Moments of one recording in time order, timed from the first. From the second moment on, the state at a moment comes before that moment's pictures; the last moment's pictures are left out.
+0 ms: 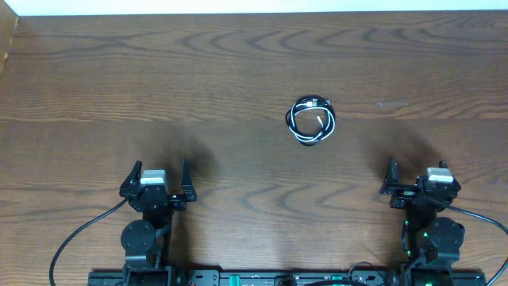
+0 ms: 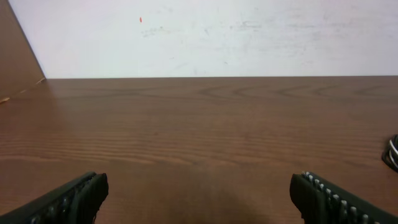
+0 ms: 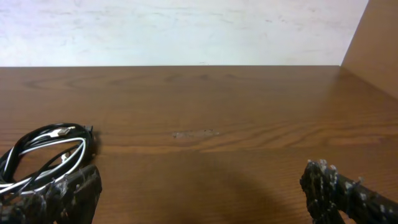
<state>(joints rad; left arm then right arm) 0.01 0.01 0.03 -0.13 -0.02 0.02 -0.05 0.06 0.01 -0.07 0.05 -0.01</state>
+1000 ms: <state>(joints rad) 0.01 0.01 0.03 -0.12 -0.03 0.02 -0.05 0.06 0.01 -0.07 0.05 -0.01</state>
